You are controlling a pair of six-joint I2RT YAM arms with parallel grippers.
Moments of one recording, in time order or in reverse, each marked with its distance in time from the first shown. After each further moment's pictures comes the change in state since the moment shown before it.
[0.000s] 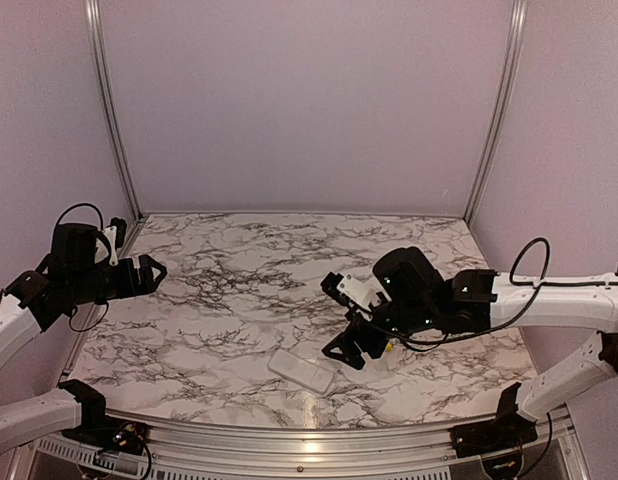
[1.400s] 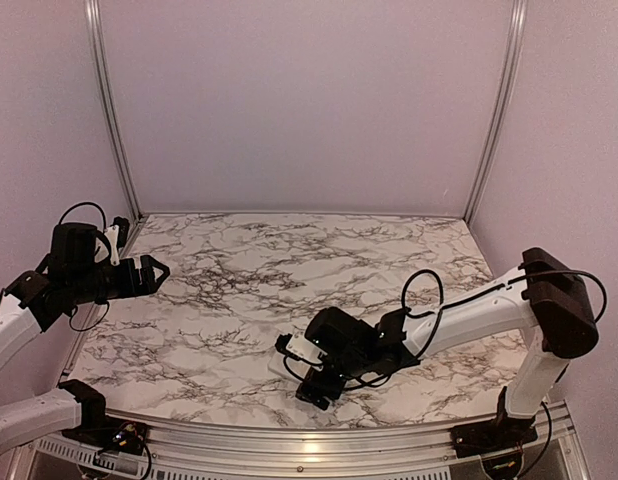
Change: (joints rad) left arm 0.000 0.000 -0.002 0.014 0.051 0.017; right arm 0.168 0.449 0.058 0.145 0.117 -0.013
